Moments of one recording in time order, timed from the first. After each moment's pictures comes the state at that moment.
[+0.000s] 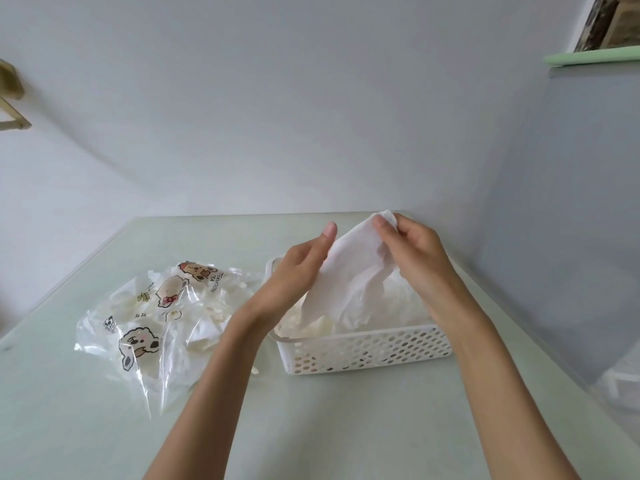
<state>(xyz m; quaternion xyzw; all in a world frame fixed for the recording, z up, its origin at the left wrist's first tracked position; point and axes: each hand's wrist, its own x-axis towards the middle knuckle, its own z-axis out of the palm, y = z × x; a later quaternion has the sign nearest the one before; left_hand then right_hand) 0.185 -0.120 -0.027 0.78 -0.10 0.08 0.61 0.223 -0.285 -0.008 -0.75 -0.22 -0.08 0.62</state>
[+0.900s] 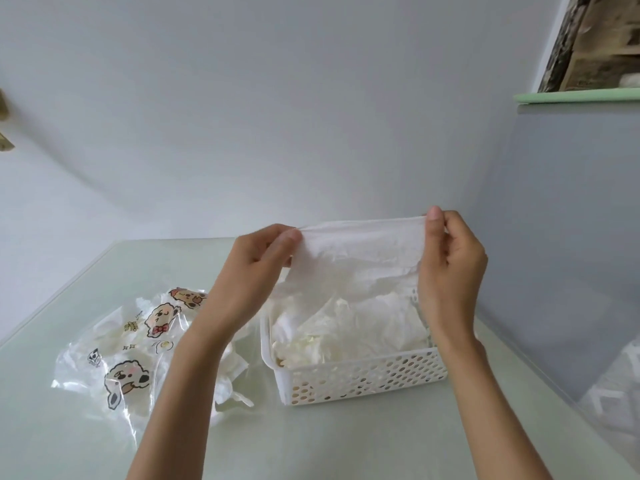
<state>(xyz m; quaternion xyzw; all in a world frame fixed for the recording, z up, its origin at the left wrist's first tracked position) 0.168 -0.091 0.009 0.79 -0.08 0.23 0.57 0.219 -0.285 0.003 -0.70 -0.14 -0.41 0.57</state>
